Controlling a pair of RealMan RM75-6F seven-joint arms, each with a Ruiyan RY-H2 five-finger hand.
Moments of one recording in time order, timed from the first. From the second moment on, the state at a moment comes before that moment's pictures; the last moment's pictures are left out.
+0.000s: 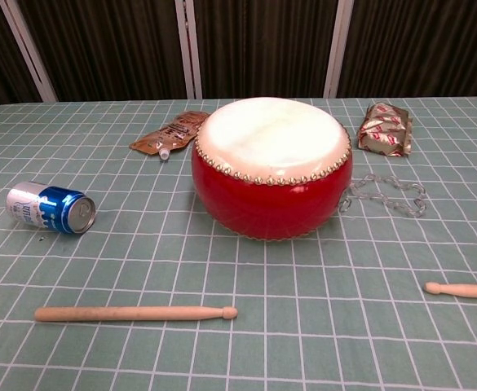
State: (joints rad) left arm -0.14 -1.12 0.02 -1.64 1.56 1.40 0.08; right arm 0.25 -1.48 0.09 -1.52 -0.97 1.25 -0.72
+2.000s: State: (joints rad) left arm -0.22 -1.11 0.03 -1.88 1.55 1.25 0.22; right arm 0.19 -1.04 0.13 -1.93 -1.16 1.29 -0.14
